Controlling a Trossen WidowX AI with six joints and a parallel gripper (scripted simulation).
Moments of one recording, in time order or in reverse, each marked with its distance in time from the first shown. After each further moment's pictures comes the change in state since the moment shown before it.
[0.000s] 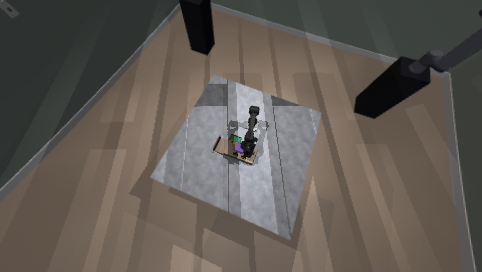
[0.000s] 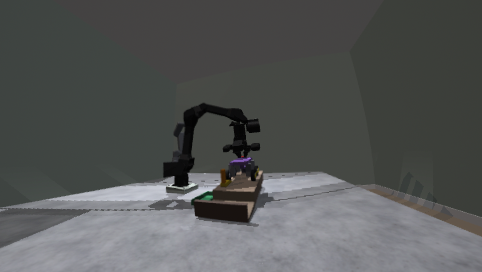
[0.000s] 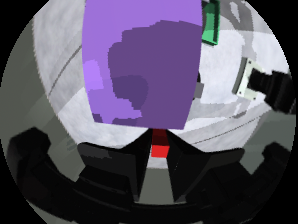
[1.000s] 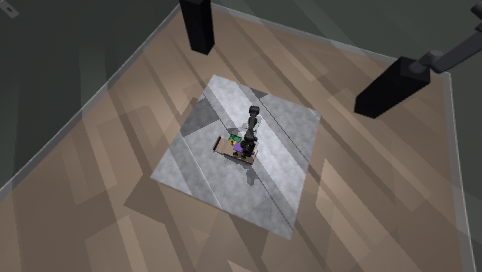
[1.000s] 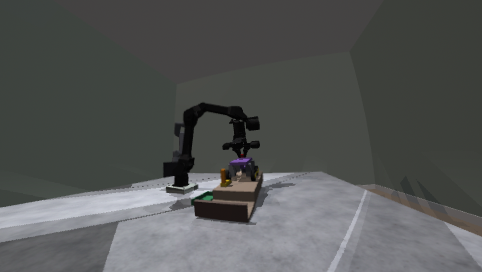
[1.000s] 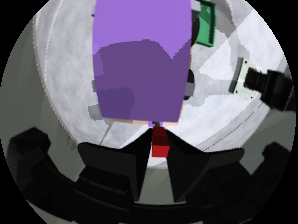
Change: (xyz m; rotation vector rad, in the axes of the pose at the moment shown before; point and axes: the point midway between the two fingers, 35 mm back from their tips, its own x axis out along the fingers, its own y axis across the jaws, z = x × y) arm -0.012 -0.001 0.000 0.007 -0.003 -0.001
